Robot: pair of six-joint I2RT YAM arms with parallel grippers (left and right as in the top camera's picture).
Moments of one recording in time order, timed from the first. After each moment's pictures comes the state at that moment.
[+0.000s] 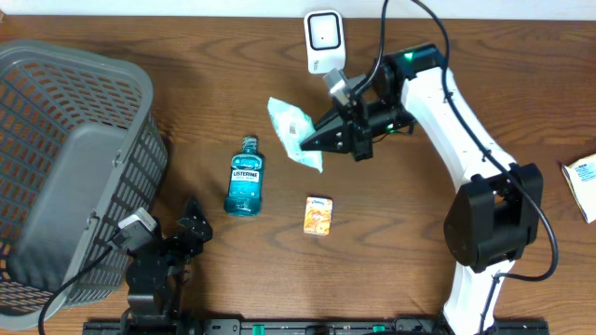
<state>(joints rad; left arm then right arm) -0.04 0.01 0.14 -0.48 -0.12 -0.62 0.33 2.04 1.82 -1.70 -1.51 -1.52</state>
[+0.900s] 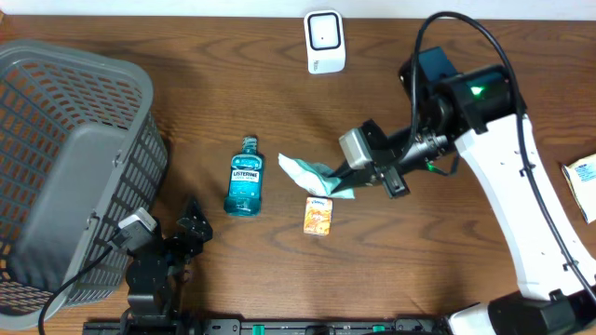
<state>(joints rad) -0.04 0.01 0.14 -0.48 -0.12 -0.62 0.35 1.62 1.75 -1.70 -1.16 -1.61</state>
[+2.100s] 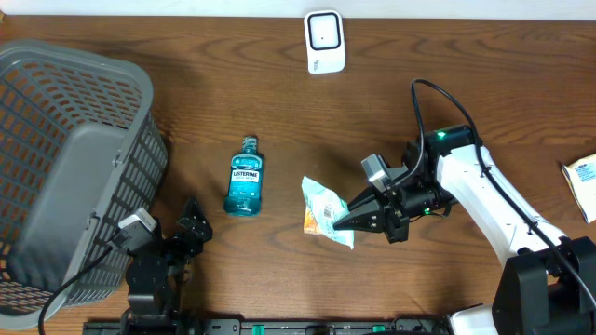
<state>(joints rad) -0.04 0.01 0.14 -0.48 -0.12 -0.62 0.28 1.61 1.12 -1.70 -1.50 -1.78</state>
